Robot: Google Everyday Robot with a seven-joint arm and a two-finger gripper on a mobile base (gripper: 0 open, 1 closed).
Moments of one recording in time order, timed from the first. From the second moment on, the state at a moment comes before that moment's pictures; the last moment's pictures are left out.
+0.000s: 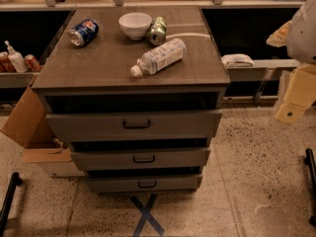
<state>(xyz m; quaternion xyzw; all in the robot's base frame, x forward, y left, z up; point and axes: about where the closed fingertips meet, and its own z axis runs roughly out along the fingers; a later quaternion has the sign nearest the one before) 0.438 -0.216 0.977 -0.60 0.78 -0.04 0.16</state>
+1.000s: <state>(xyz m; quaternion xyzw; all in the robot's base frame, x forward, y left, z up) 0.428 -0.203 0.904 -0.65 0.73 0.04 0.20</state>
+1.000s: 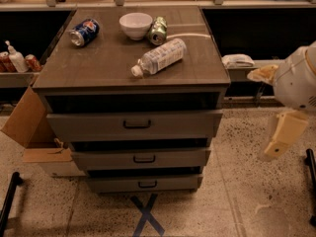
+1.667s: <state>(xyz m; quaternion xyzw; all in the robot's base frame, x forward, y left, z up) 0.417 -0.182 0.838 -0.67 0.70 0.11 0.22</state>
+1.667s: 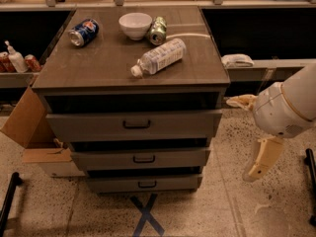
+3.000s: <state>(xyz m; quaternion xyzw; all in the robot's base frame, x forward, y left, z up) 0.427 -0.147 0.617 -0.70 0.67 0.19 0.15</state>
